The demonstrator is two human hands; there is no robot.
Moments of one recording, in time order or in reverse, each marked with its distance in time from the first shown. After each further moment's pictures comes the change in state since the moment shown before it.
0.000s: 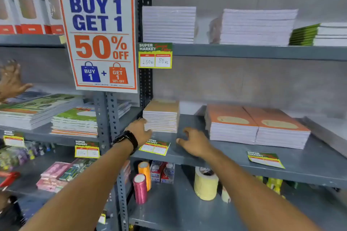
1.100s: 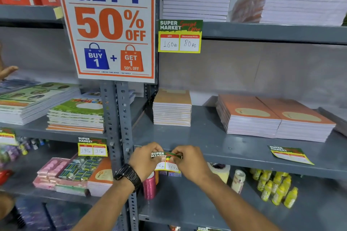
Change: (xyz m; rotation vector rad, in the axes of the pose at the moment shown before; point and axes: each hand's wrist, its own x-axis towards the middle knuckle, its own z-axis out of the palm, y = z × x) left_hand -0.046 -0.075 0.052 -0.294 -0.034 0.153; right_hand -0.010 -0.029 0.109 0.081 0.029 -0.018
